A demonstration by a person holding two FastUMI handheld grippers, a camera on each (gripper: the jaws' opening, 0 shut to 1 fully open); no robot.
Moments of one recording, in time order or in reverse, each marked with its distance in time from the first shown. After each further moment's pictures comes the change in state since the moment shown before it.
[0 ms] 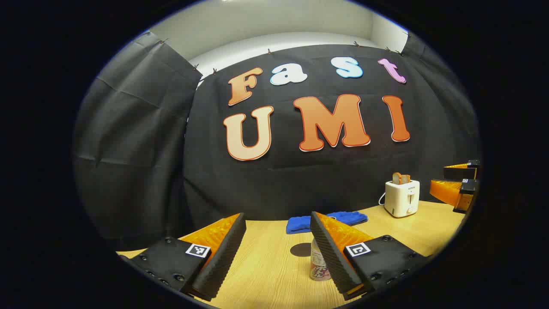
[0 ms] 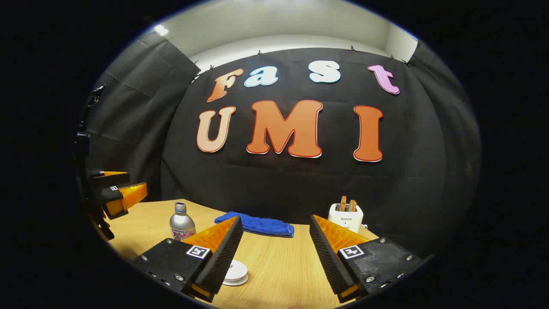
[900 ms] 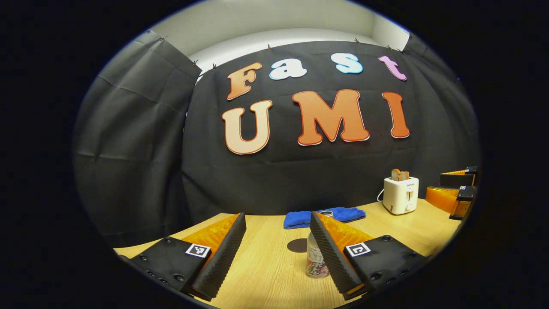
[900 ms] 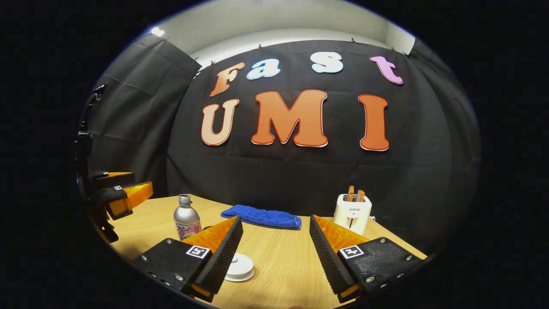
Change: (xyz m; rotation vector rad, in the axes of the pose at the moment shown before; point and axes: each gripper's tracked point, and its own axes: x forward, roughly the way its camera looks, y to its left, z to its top) left arm 0.000 -0.006 -0.015 -0.006 0.038 -0.005; right arm 0.004 0.013 -0.024 0.033 0.064 0.057
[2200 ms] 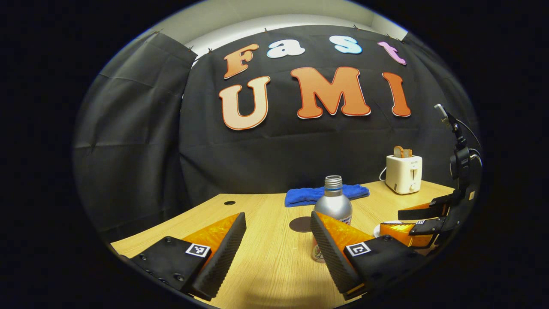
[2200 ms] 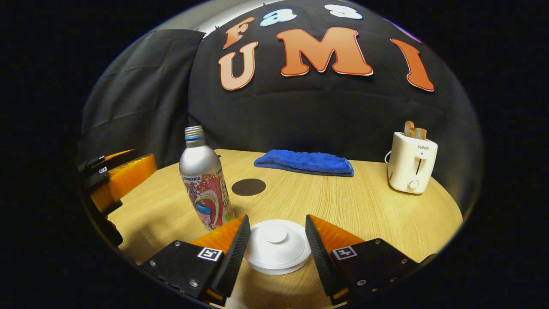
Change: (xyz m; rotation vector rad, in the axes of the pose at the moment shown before) left arm 0.008 0.003 -0.057 0.021 0.142 -0.009; right arm 0.053 0.084 -0.124 0.067 0.380 0.208
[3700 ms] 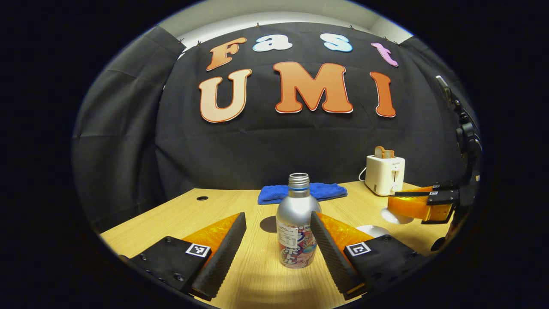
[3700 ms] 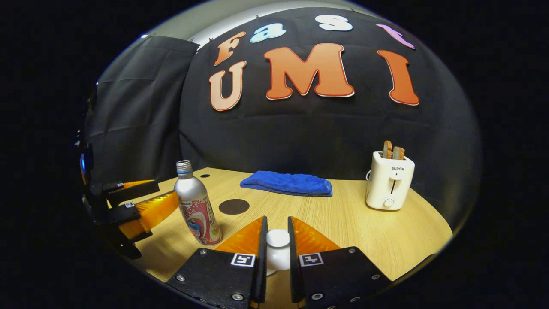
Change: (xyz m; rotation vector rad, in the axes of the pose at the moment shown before) left arm 0.022 -0.057 -0.014 -0.058 0.031 -0.142; right arm -0.041 -0.049 0.049 0.010 -0.133 -0.079
